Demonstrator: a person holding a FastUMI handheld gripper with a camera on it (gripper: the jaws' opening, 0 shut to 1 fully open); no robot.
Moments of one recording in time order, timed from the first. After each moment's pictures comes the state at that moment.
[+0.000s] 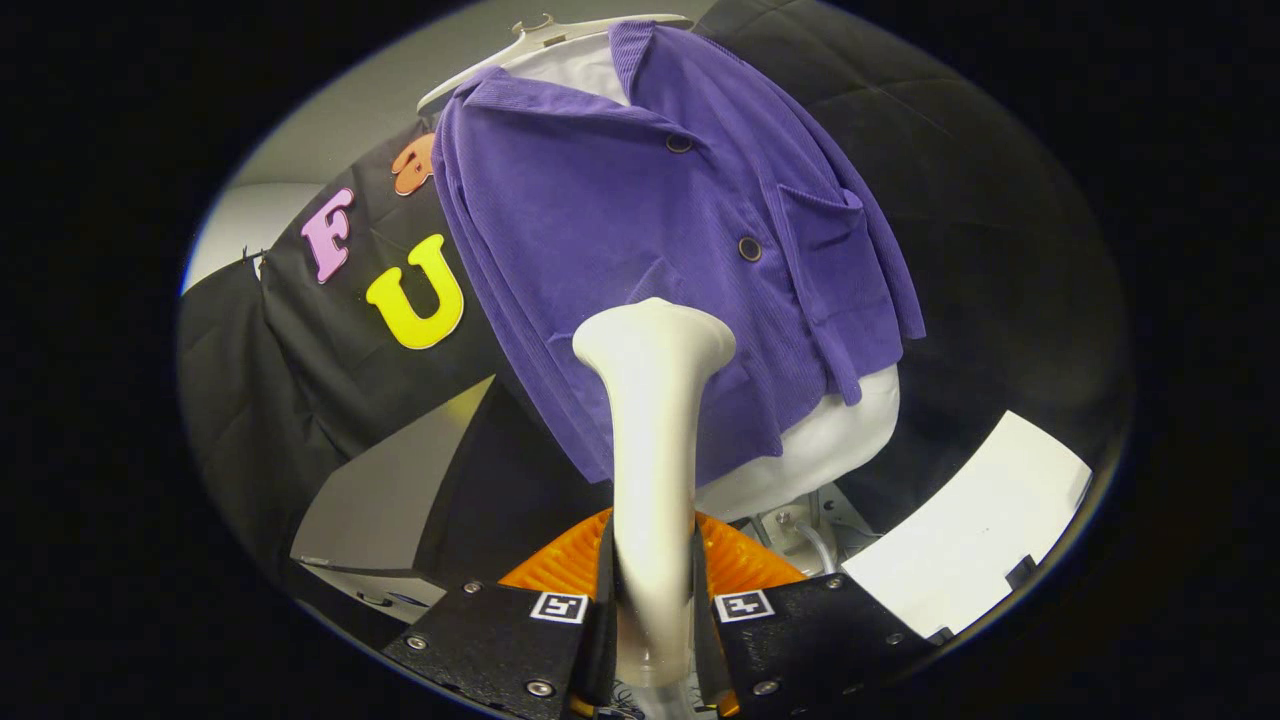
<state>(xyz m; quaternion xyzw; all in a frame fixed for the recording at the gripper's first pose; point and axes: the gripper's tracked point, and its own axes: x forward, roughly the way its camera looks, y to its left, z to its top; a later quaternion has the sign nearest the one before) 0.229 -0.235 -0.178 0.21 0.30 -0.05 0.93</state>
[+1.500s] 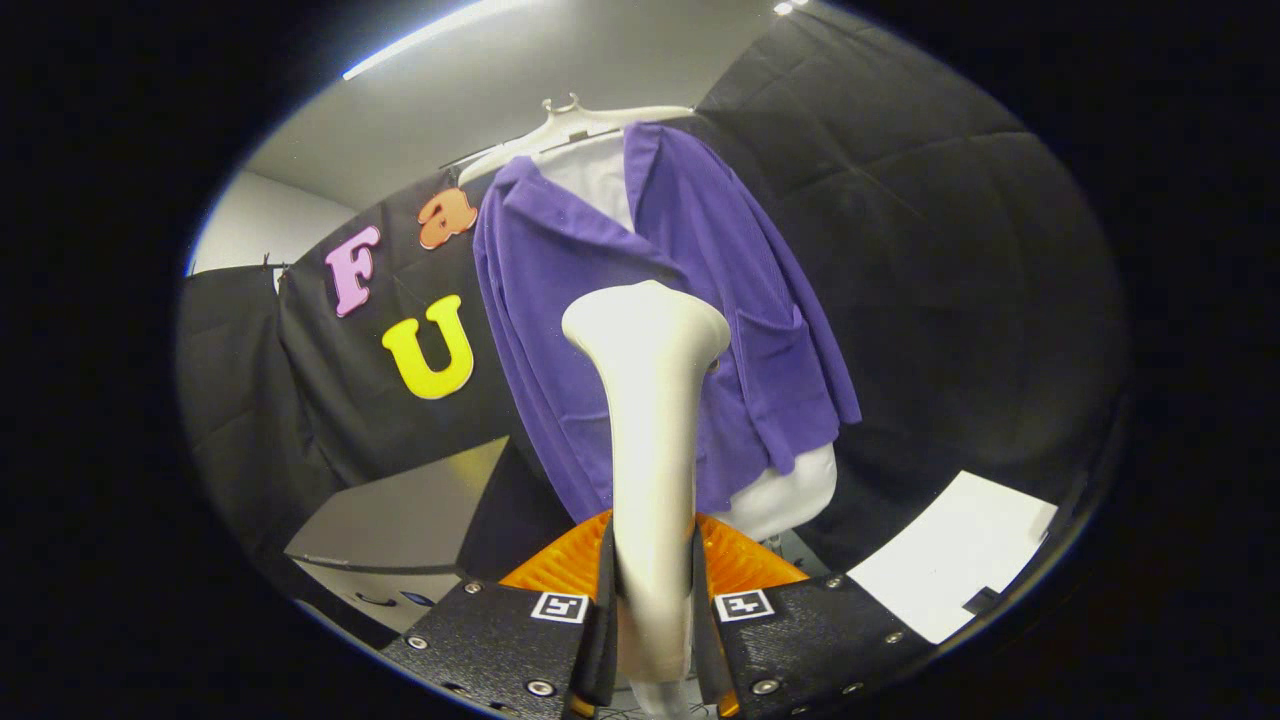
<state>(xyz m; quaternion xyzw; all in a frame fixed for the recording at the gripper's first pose) 0.182 -0.265 -0.043 0.17 0.15 -0.07 0.97</state>
